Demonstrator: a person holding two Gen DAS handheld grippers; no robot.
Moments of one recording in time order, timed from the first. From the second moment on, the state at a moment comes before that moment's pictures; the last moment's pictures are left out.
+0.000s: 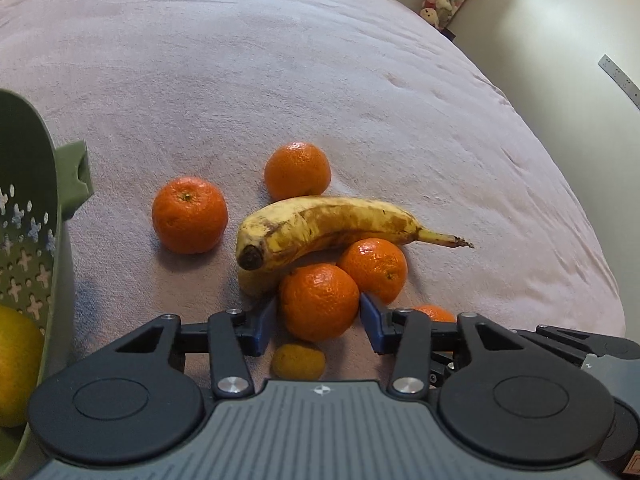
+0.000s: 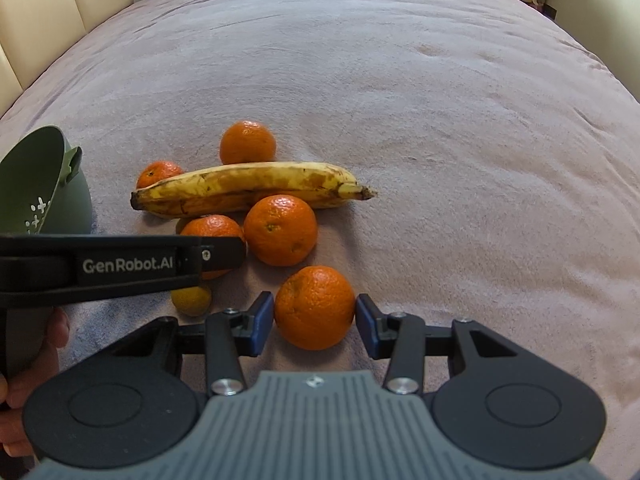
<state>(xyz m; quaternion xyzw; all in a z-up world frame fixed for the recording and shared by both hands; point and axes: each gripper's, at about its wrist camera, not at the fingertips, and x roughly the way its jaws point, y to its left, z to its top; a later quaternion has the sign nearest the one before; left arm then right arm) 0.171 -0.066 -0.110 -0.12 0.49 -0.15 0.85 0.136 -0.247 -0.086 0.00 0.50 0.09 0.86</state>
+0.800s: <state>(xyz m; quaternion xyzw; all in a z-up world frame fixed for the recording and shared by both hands) 0.135 -0.042 -0.036 -0.09 0.43 -0.14 0.88 0.120 -0.213 -0.042 -0.05 0.43 0.11 0.89</state>
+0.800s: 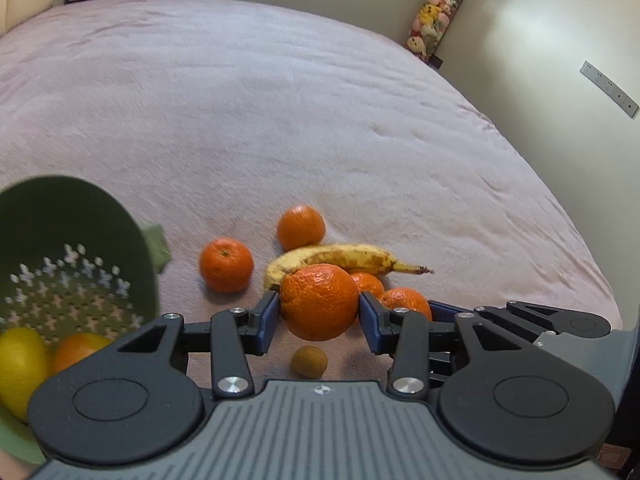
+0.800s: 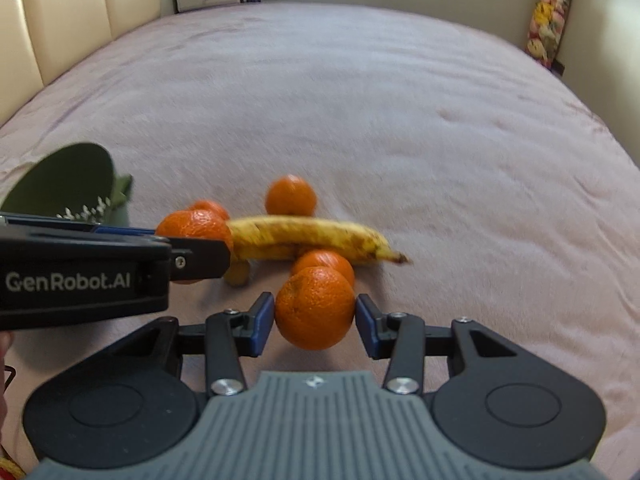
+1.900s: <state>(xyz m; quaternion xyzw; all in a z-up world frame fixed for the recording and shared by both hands) 0.113 0.090 0.023 -0.11 0.42 -0.02 0.90 0.098 -0.093 0.027 -0.16 0.32 0.29 0.88</state>
